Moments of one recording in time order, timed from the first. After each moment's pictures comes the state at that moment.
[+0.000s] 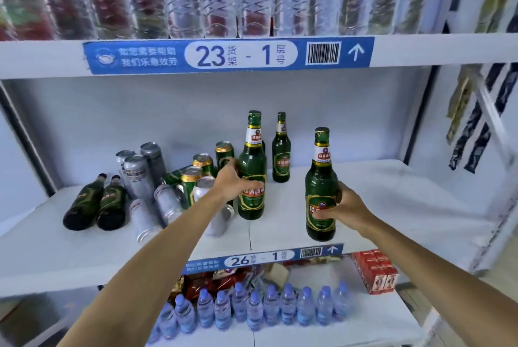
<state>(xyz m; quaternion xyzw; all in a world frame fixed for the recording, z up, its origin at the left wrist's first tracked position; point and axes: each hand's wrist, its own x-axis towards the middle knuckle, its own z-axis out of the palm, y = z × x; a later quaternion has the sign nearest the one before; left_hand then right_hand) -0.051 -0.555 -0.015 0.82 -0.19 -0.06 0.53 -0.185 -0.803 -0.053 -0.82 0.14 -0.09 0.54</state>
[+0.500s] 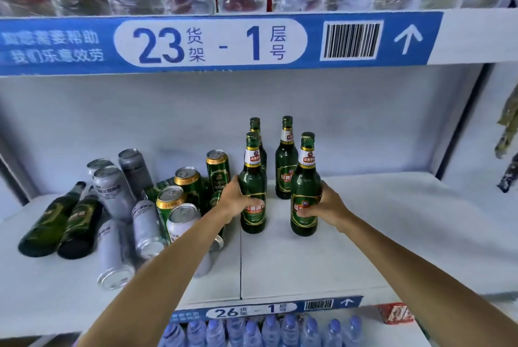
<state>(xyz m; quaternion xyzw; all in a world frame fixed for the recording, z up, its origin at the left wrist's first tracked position) 0.066 -0.616 -0.068 0.83 -0.11 -0.10 0.54 -0.015 -0.844 -0.085 -0.84 0.13 -0.05 0.53</state>
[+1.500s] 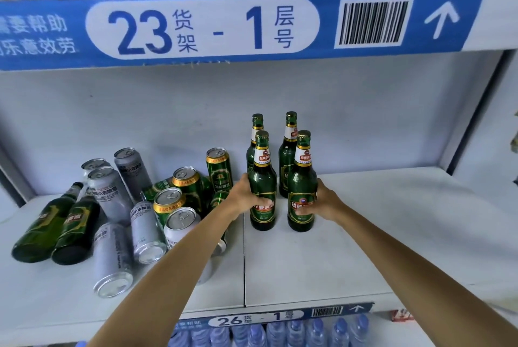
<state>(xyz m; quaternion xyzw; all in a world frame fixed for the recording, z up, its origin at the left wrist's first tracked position) 0.084 -0.631 -0.071 0.84 -0.11 -0.17 0.51 0.014 -0.837 -0.086 -0.88 0.12 0.01 0.47</state>
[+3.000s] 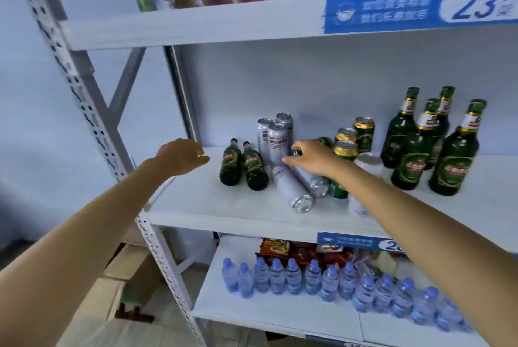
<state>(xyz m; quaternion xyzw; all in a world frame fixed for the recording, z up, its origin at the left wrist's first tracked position) -0.022 -0.108 0.031 1.00 -0.03 0.05 0.06 -0.033 -0.408 0.012 -0.97 -0.08 -0.02 0.22</state>
